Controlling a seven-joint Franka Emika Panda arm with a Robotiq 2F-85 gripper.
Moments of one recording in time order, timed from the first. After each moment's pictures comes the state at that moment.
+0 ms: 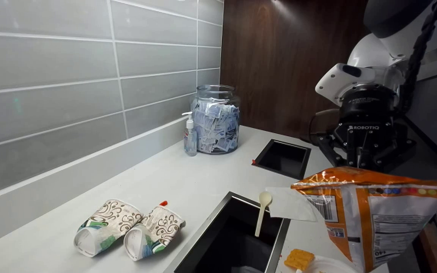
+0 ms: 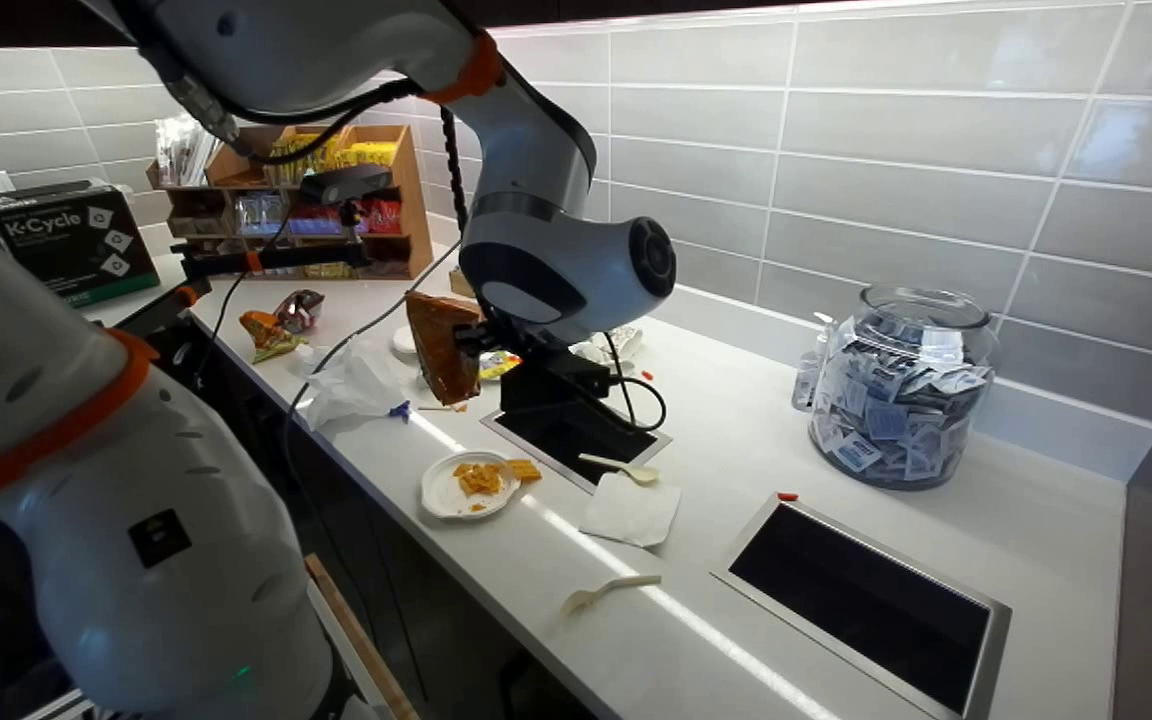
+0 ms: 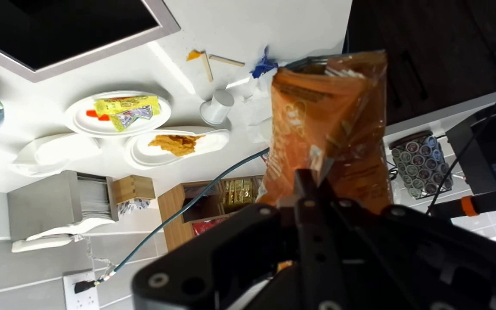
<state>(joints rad) 0.04 -0.37 -0.03 -2.74 1.09 1.96 -1.98</state>
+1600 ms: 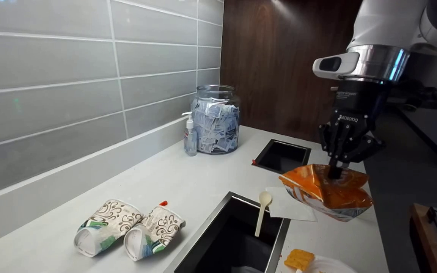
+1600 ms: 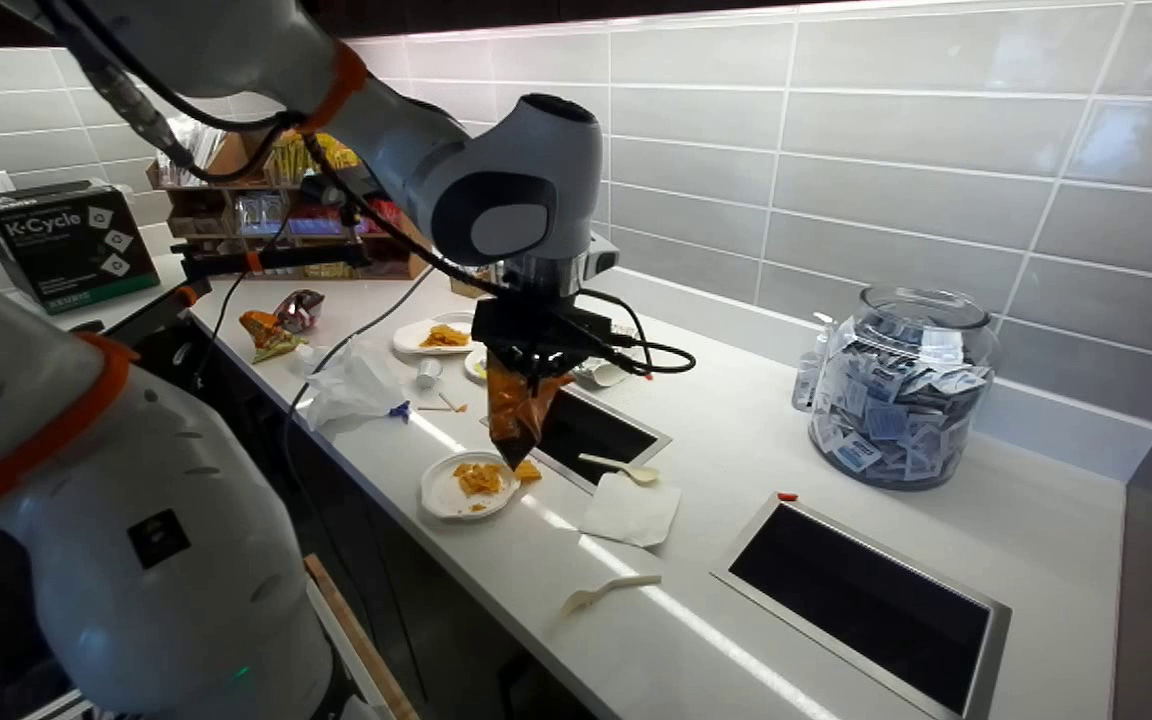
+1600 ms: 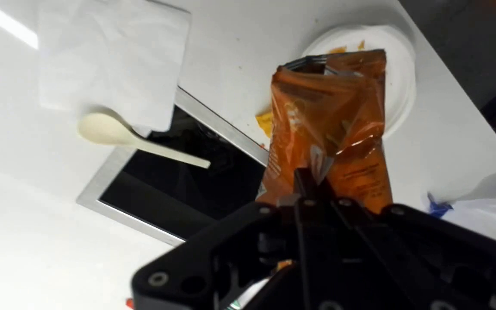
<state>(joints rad) 0.03 -0.48 0.14 -2.74 0.39 2.31 -0.88</state>
